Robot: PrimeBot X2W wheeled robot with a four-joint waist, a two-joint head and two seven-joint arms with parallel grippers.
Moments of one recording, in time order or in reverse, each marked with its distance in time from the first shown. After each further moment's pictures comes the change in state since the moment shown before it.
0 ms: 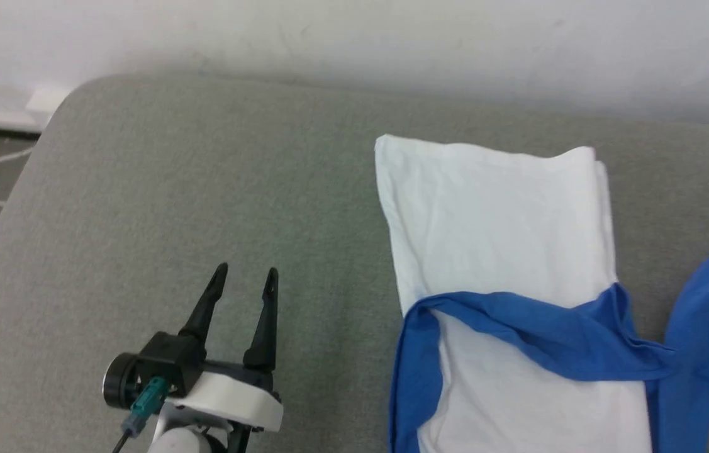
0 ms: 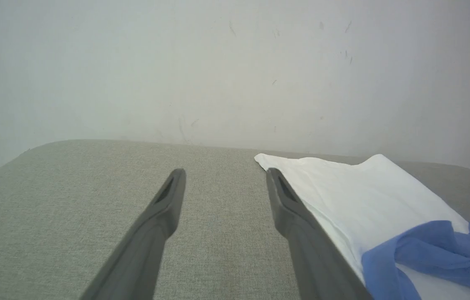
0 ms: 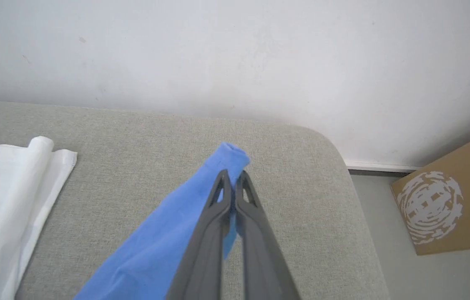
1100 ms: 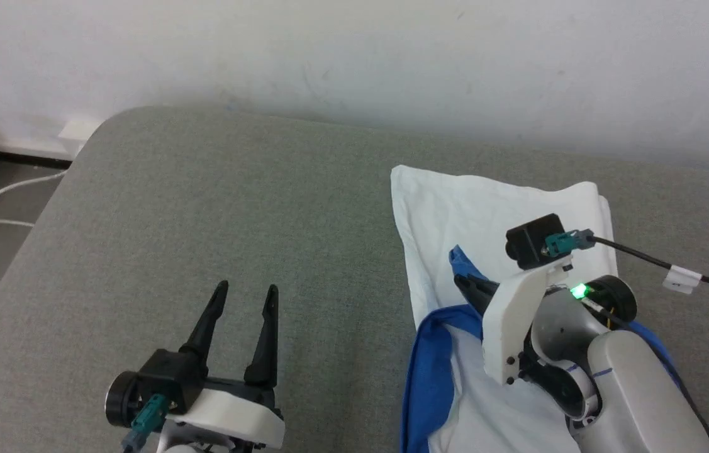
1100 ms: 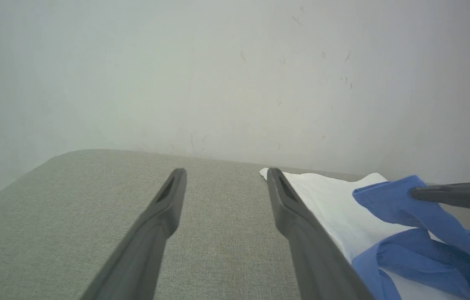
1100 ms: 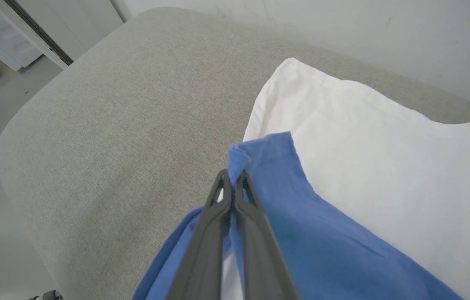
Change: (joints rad) left arm 0.064 0.007 -0.002 -0.027 -0.018 0.010 0.000; right arm 0.268 0.686 0.185 -0.560 -0.238 0.000 0.345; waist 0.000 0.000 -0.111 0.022
